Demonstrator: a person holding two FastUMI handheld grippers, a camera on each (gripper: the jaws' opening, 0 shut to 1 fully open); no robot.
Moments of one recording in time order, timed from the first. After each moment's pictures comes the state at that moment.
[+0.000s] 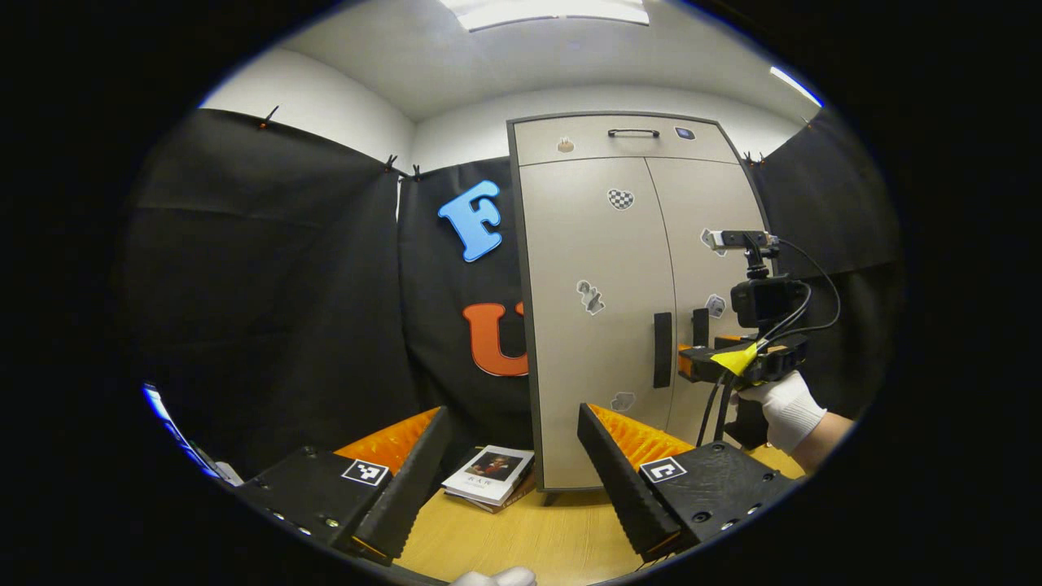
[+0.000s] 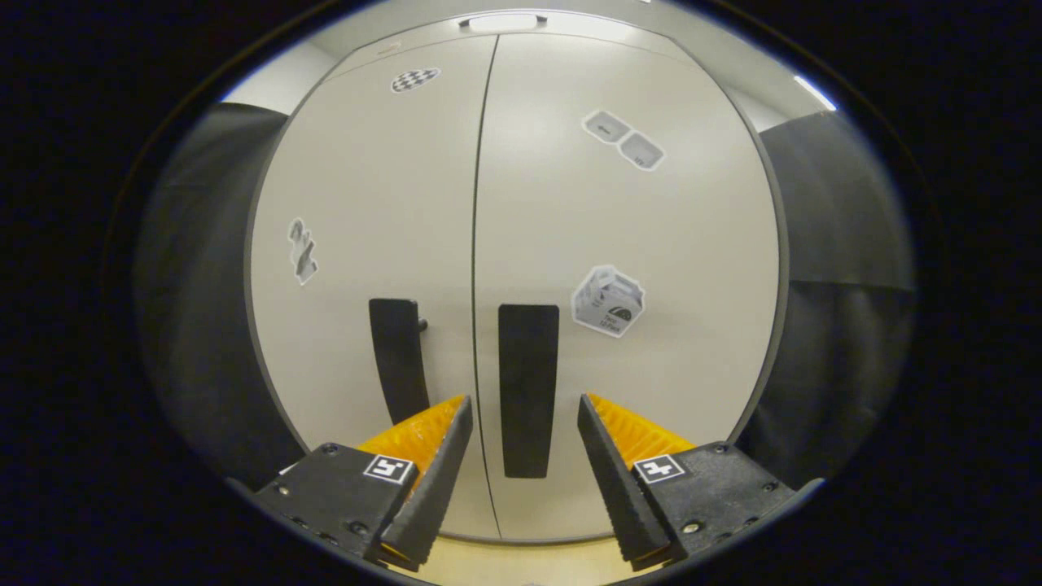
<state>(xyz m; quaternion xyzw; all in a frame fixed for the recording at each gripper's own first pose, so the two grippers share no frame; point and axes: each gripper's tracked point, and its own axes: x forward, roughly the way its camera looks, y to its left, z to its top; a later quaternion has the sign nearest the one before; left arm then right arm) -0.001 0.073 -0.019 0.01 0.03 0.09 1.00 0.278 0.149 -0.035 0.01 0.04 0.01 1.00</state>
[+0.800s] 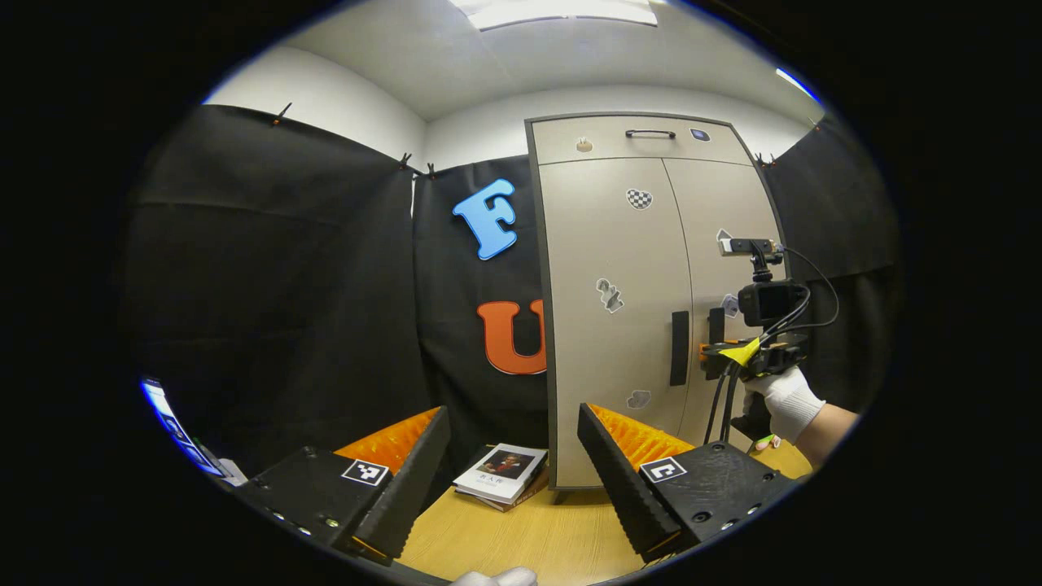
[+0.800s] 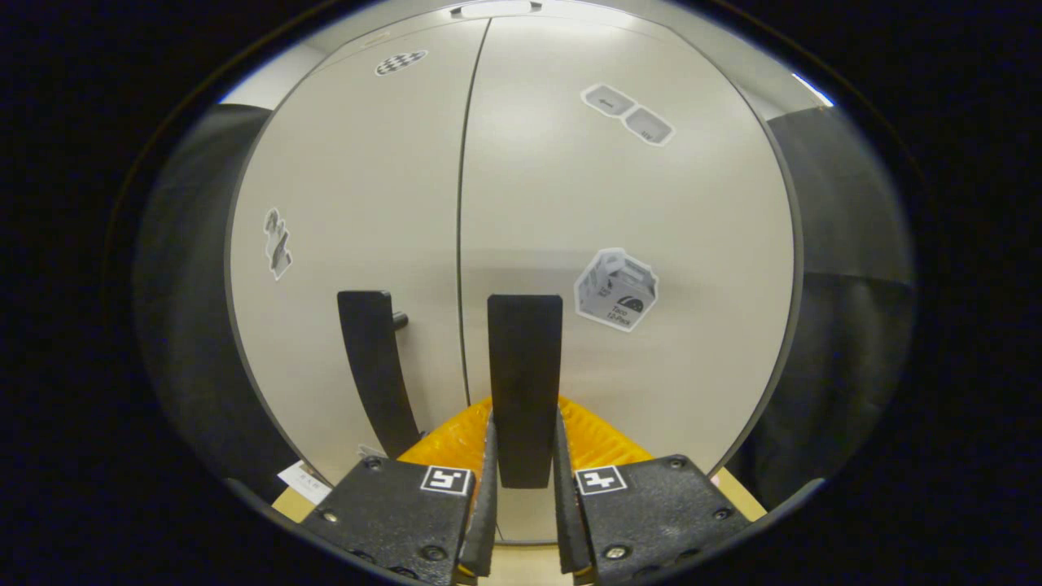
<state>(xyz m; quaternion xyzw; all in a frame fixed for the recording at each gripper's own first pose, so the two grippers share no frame) -0.007 0.091 -0.024 0.00 0.03 0.10 0.99 0.292 0.147 -0.043 0.01 0.06 0.01 1.00</state>
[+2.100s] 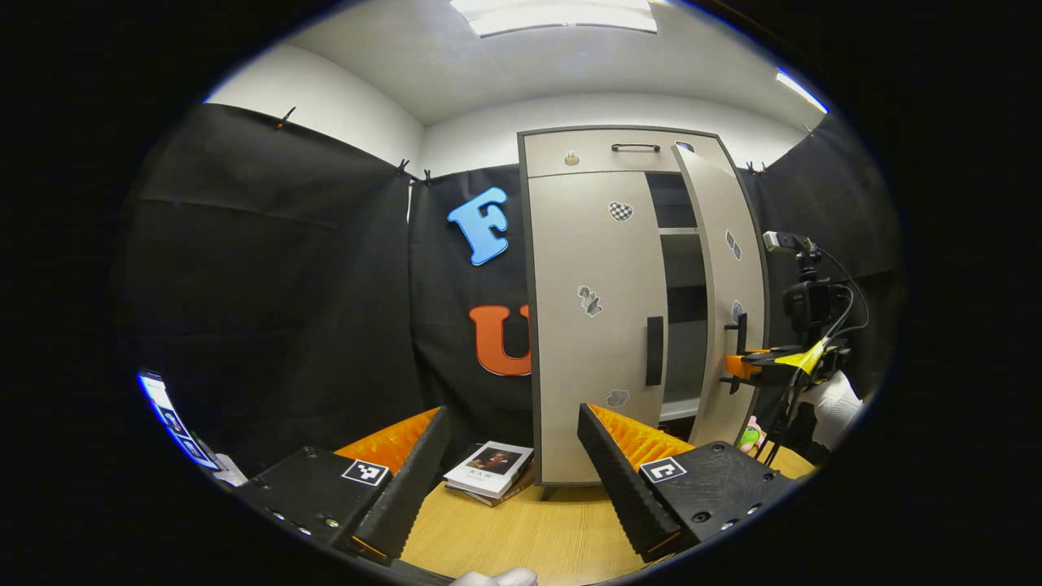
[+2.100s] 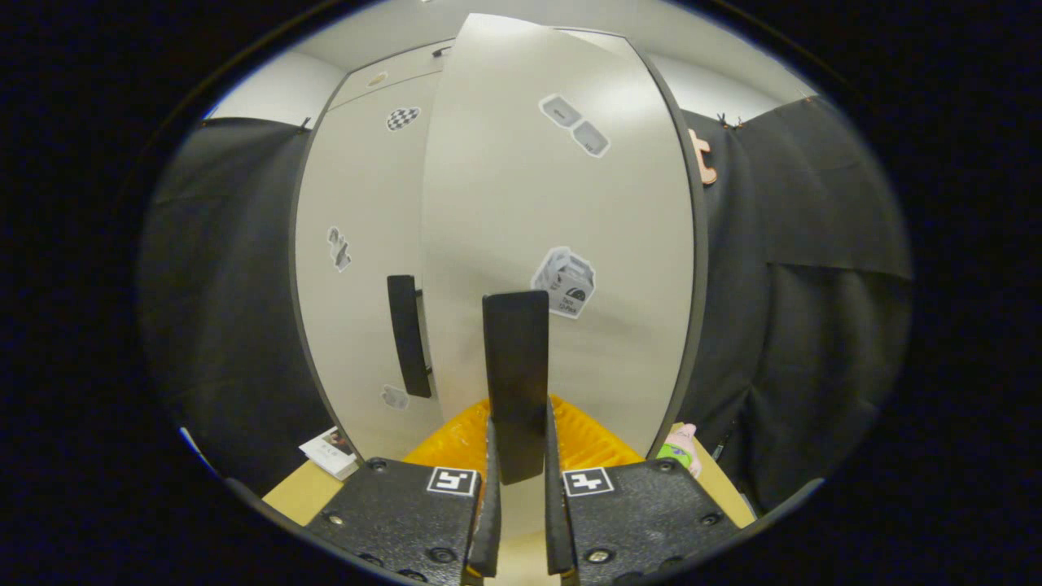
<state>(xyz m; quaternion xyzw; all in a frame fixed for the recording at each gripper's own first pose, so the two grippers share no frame) -0.044 0.063 -0.018 -0.01 0.02 0.09 1.00 0.172 0.091 -0.049 0.02 0.07 0.05 1.00</state>
